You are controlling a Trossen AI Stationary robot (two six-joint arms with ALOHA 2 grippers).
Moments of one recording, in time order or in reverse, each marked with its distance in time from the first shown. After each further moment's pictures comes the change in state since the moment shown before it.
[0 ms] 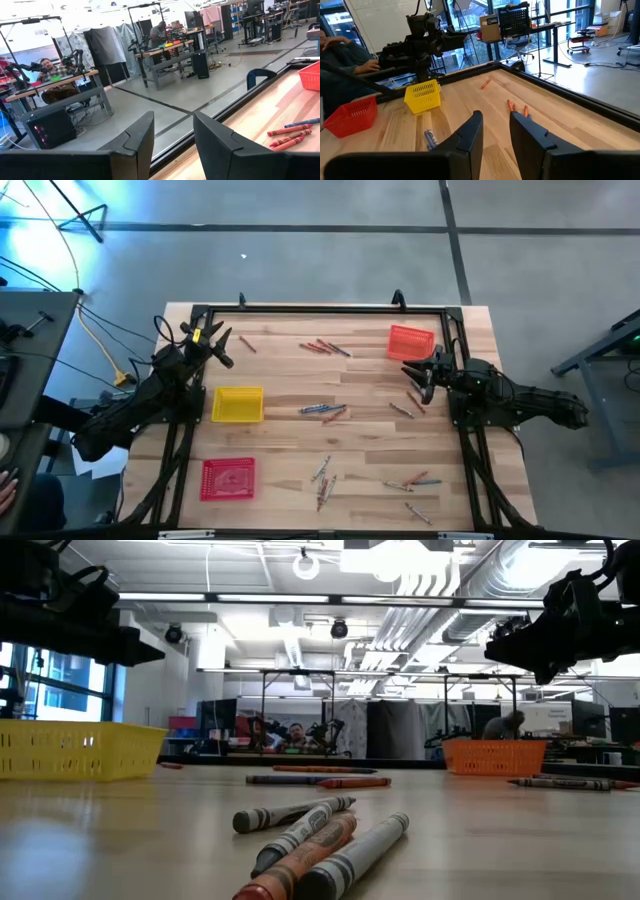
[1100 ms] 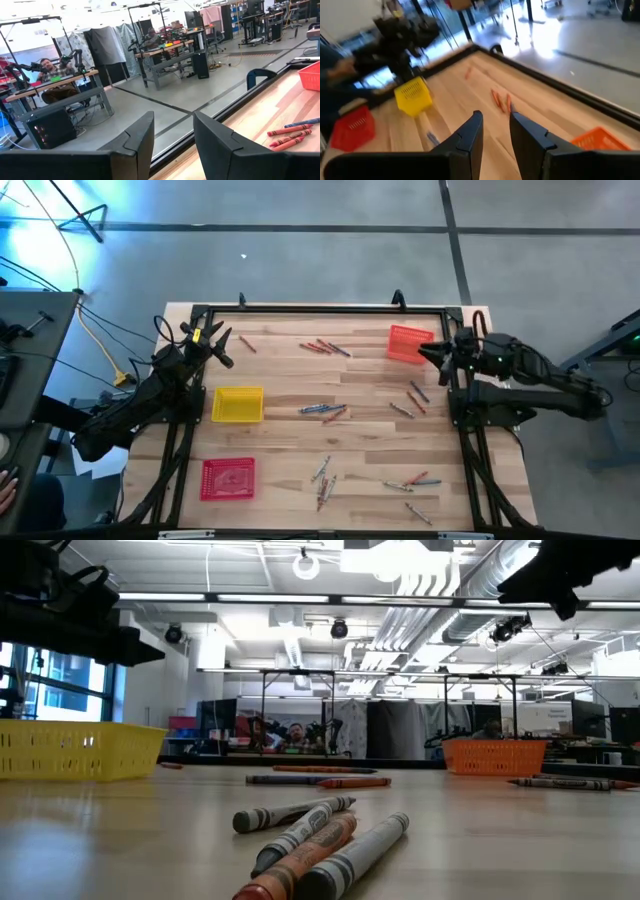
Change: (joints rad) left arm 0.000 0.000 0.000 0.000 0.000 0.000; right arm 0.000 0.343 0.630 -0.579 0.095 0.183
